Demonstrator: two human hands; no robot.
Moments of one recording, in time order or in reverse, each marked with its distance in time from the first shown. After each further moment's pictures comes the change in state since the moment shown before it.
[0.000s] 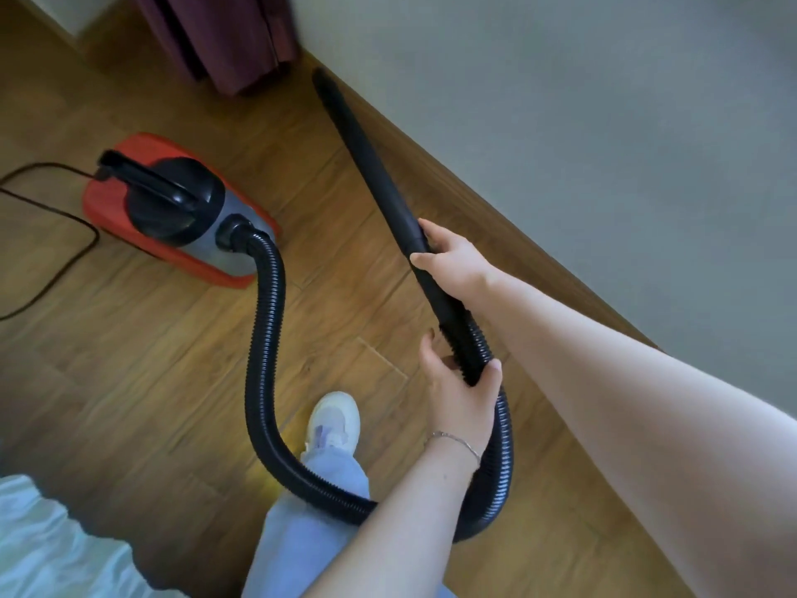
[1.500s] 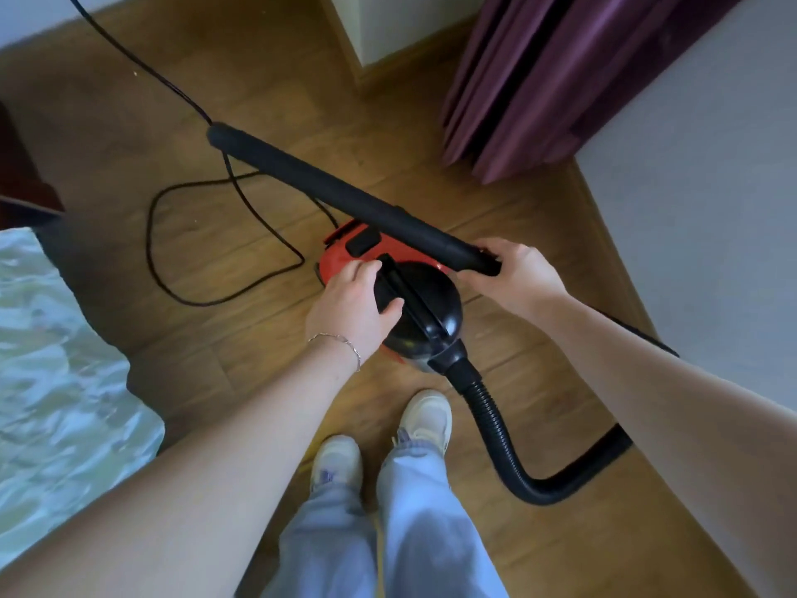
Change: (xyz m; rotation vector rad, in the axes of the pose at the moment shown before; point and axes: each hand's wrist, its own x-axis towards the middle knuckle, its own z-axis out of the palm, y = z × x) left_hand 0.209 0.154 -0.425 0.843 0.456 0.149; right_hand 0.222 -0.259 0.165 -0.654 -0.116 -0.332
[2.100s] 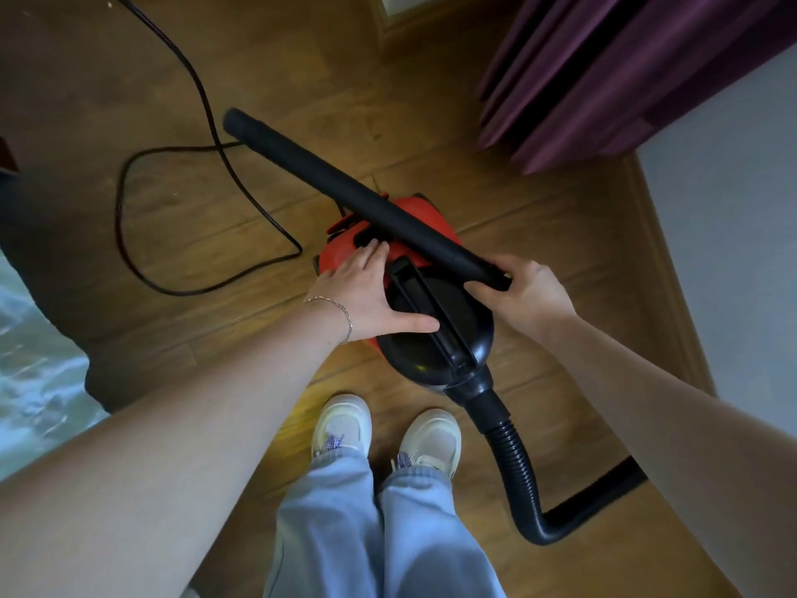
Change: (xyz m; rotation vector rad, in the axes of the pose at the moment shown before) left_hand 0.082 -0.044 0.039 0.162 -0.401 0.016; right_hand 0.057 0.024 0.057 0.089 -0.083 0.031
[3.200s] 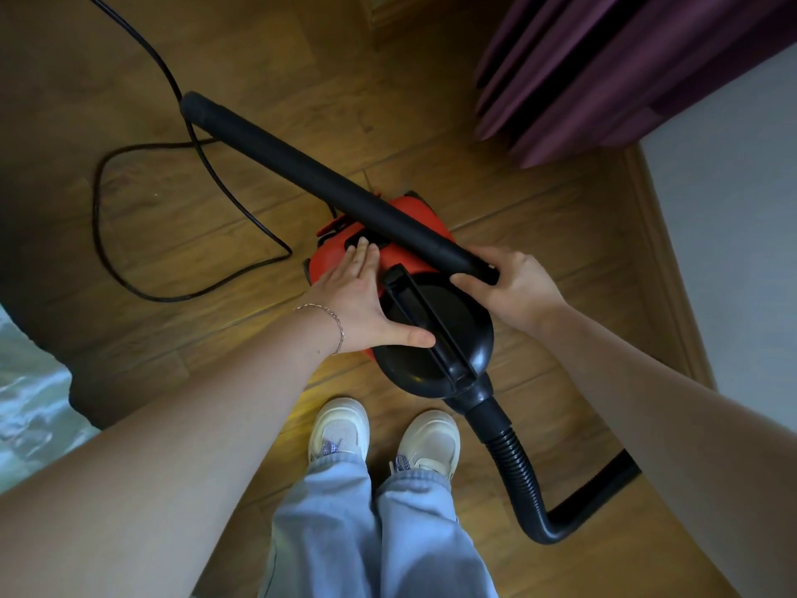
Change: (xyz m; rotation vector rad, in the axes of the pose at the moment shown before) left_hand 0.012 -0.003 -0.003 0.028 -0.145 -0.006; right_hand 0.025 -0.003 0.002 0.061 -0.075 -0.069
